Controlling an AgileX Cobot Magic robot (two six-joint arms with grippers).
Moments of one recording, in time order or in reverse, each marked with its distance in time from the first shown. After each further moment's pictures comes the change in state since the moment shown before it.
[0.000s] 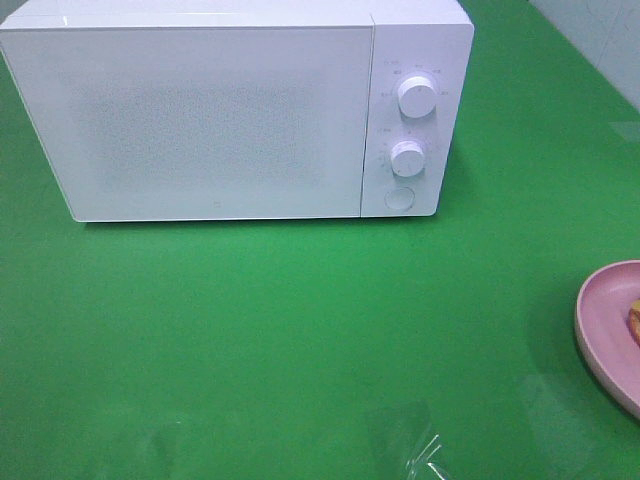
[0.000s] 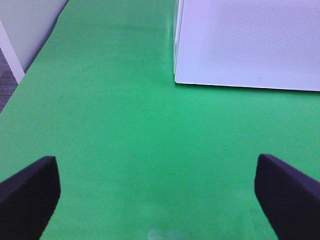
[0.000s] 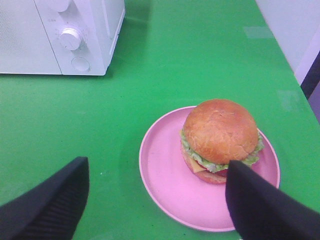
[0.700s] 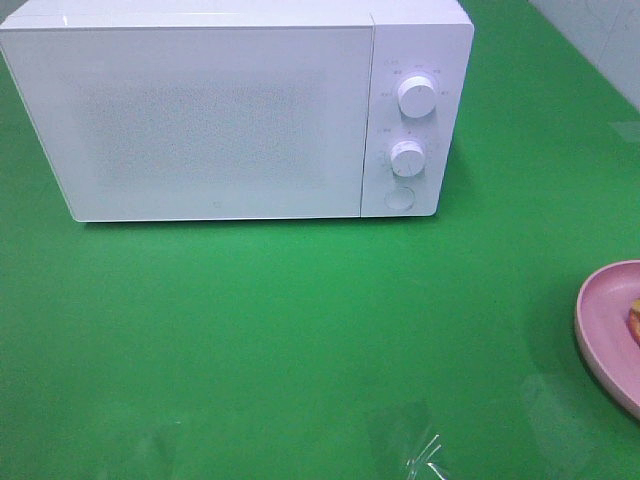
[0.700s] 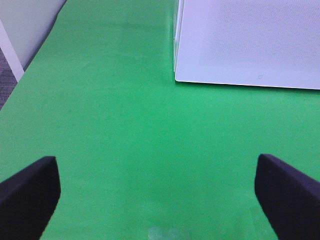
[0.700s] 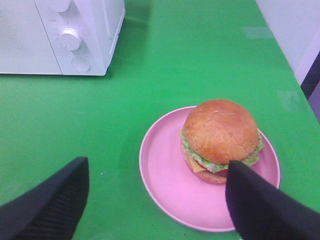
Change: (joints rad) left arm 0.000 0.000 0.006 0.000 0.000 0.000; right arm 0.000 0.000 0.000 0.000 0.000 0.000
